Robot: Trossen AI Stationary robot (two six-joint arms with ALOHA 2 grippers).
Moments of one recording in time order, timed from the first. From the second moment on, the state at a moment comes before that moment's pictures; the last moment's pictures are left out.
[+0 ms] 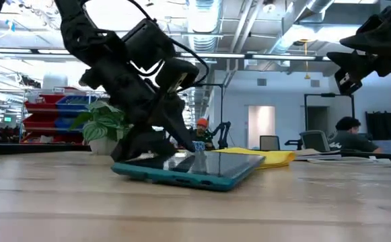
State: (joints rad) left arm -0.04 1.89 0.80 0.22 0.21 -1.03; right arm -0.09 0.01 0.01 0.06 -0.22 0.37
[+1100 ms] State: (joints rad) left arm 0.01 1.67 0.83 -0.07 0.42 -0.83; right arm -0.09 0.01 0.01 0.06 -0.22 0.37
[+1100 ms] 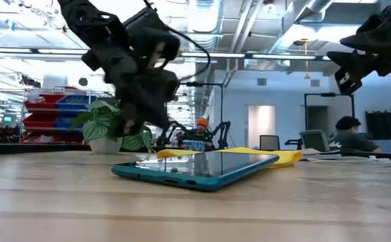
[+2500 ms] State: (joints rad) left arm -0.07 1.90 0.85 0.30 0.26 -1.07; right arm -0.09 0.01 0.01 0.06 -0.22 0.37
